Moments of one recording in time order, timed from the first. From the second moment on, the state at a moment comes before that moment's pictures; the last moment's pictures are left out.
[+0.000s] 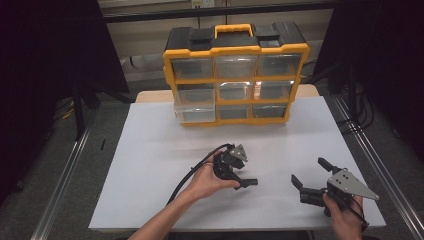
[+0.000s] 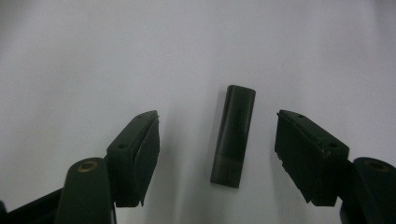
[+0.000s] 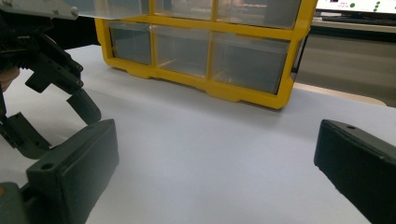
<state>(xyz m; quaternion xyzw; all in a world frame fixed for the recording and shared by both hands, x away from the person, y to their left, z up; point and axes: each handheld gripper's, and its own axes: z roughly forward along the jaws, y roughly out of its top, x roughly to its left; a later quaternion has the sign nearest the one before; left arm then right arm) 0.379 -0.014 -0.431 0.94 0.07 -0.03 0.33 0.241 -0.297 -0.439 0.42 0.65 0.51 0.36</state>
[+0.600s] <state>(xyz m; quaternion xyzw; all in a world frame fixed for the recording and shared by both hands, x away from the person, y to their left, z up) 0.378 -0.024 -0.438 0.95 0.04 -0.01 0.30 0.241 -0.297 -0.439 0.42 0.65 0.52 0.36</state>
